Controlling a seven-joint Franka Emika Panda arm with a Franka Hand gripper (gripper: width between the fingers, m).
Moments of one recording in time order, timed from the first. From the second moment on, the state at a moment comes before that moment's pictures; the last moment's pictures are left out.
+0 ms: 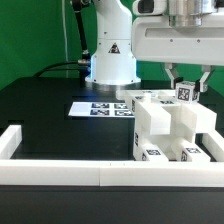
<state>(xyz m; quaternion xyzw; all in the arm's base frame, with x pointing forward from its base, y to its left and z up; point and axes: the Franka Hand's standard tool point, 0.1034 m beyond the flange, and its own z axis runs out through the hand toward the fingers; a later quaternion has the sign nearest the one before) 0.563 0.092 0.117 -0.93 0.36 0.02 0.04</state>
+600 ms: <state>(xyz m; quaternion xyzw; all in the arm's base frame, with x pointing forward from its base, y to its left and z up) 0.563 0.093 0.118 -0.85 0.52 0.03 0.04</state>
